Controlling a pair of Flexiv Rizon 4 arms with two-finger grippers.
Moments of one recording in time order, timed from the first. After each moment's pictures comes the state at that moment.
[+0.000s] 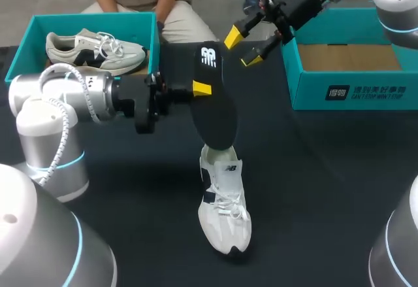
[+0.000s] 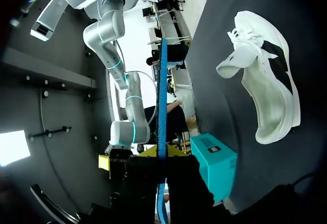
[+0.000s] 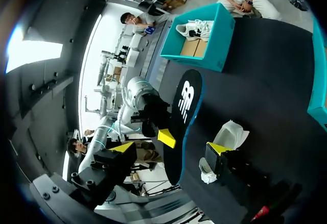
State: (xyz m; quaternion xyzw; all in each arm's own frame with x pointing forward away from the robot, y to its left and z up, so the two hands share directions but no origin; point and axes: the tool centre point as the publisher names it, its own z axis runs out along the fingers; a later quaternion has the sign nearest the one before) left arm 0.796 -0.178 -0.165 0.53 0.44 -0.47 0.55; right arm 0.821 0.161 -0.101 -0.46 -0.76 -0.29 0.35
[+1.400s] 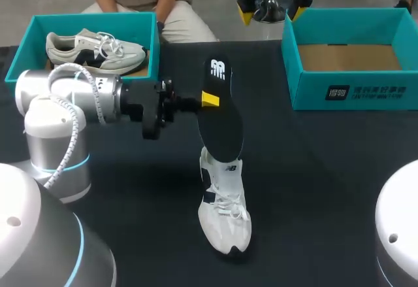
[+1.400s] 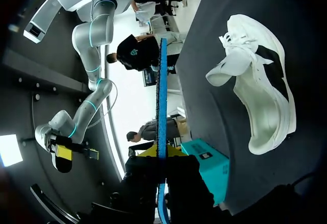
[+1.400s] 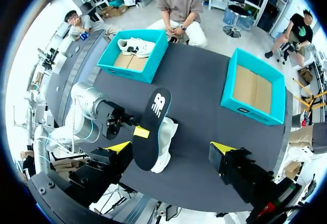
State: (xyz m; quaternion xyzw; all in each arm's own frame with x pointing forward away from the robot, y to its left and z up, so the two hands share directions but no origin) left arm 0.784 -0.194 -0.184 0.57 0.45 -0.45 0.52; right arm 0.794 0.119 -0.010 -0.57 -0.81 -0.12 0.00
